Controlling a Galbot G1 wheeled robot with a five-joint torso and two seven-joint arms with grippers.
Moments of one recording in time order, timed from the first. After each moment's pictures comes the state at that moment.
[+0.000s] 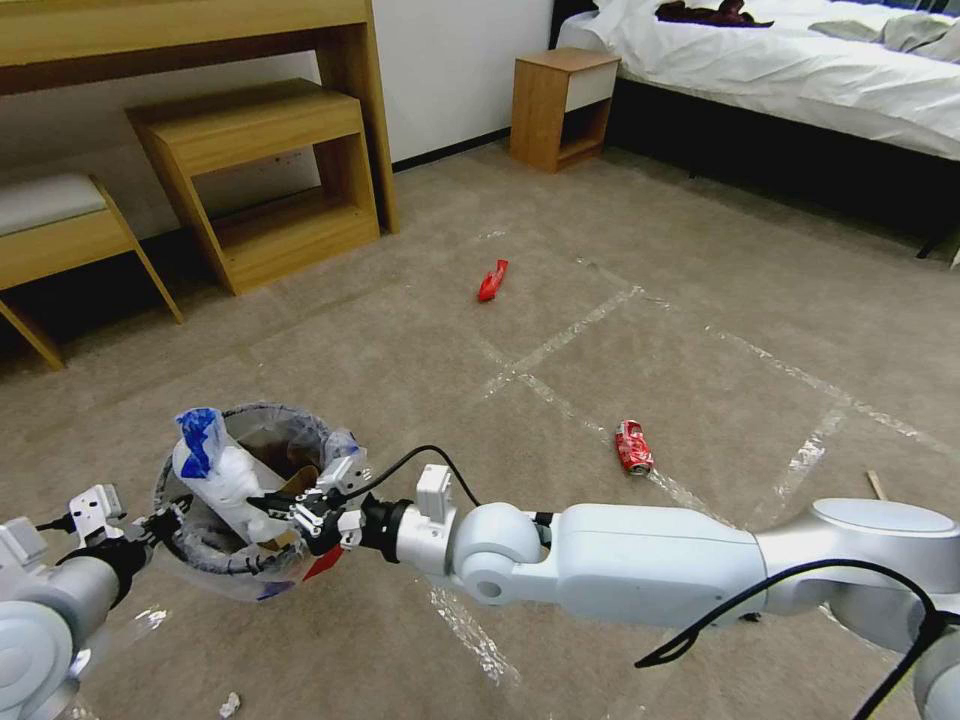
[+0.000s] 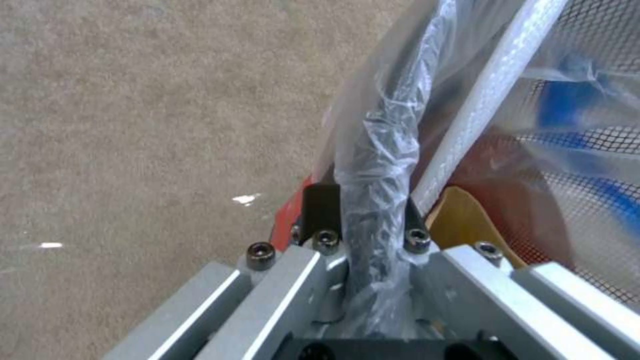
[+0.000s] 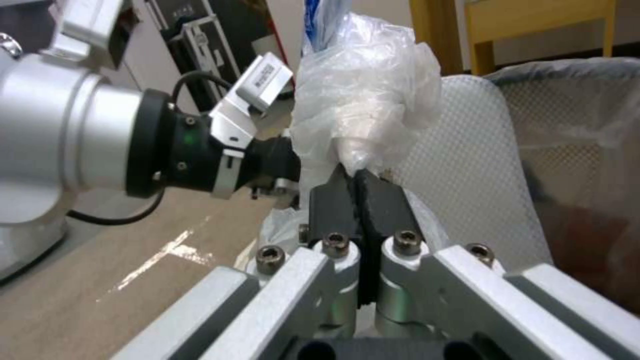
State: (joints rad) left arm 1.60 -1.10 -1.02 -2.21 -1.29 0.68 -0.49; right arm -0.12 1.20 -1.10 1.71 1.19 0.18 0.00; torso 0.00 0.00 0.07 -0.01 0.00
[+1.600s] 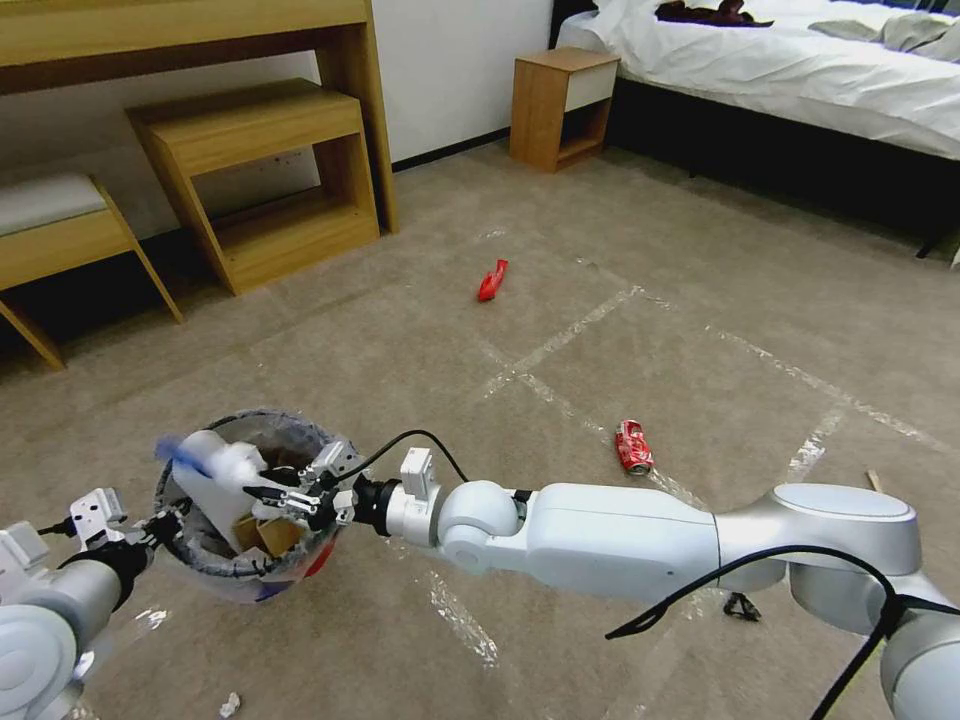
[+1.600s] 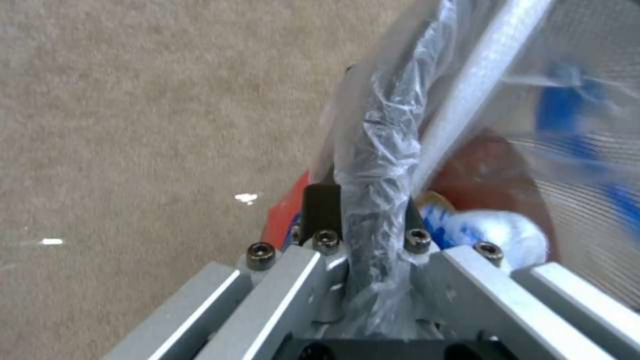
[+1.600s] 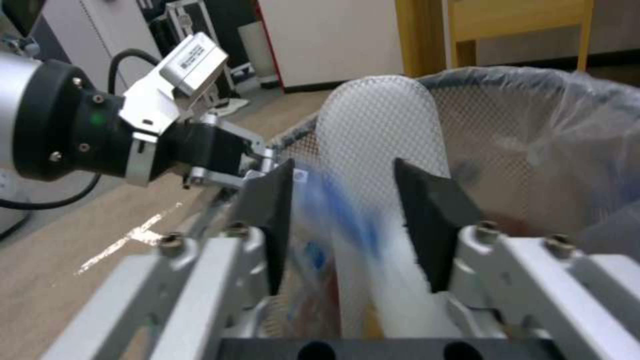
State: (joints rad) left arm 1.60 -1.10 -1.02 -2.20 -1.28 0.68 -0.49; right arm -0.10 1.23 -1.10 1.58 1.17 0.19 -0.07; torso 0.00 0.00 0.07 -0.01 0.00
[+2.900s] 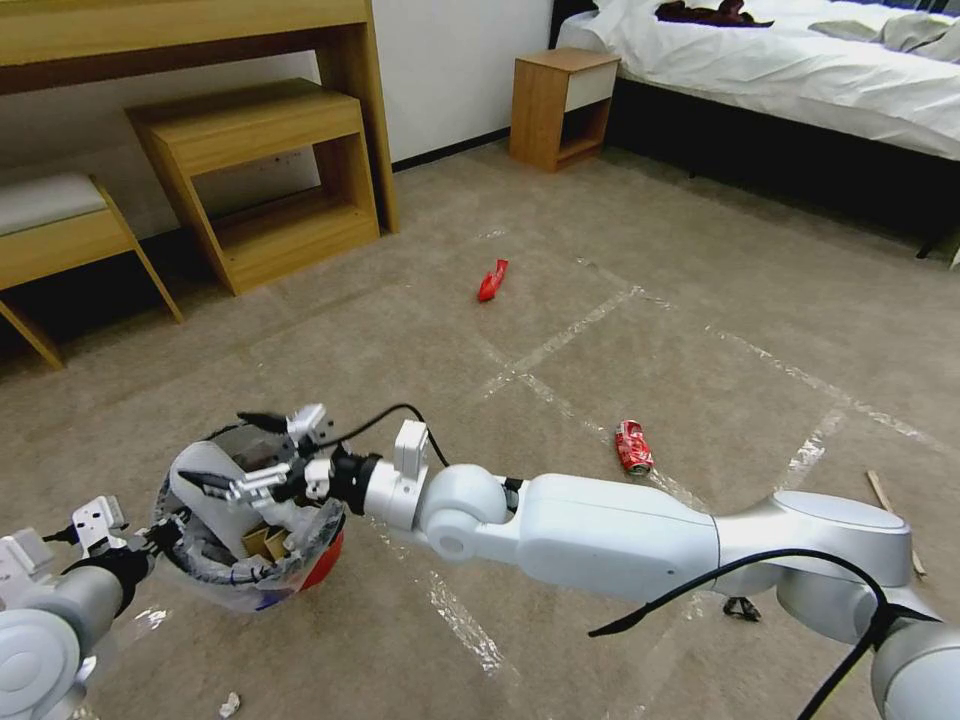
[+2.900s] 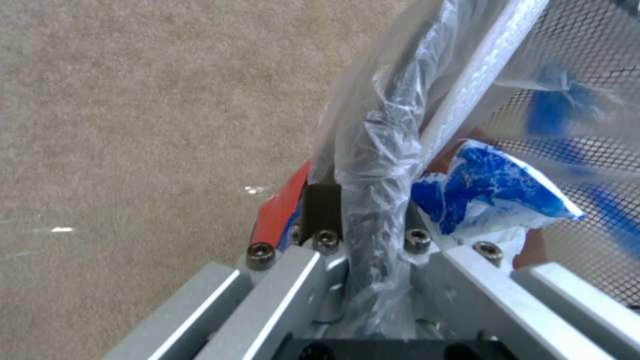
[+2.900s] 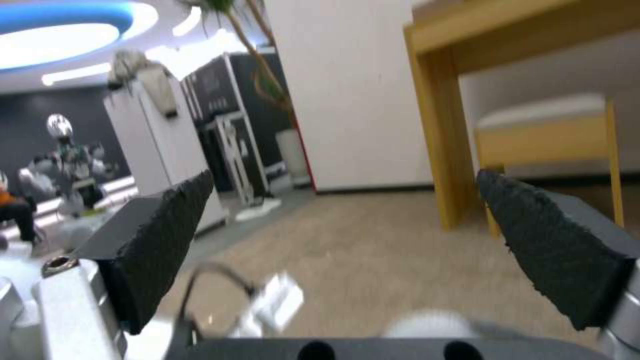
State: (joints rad) left arm 1.60 -1.12 -1.01 -2.18 -1.26 0.68 -0.48; right arm -0.14 1.27 -0.90 1.68 1.18 0.26 -0.10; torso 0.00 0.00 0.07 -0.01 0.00
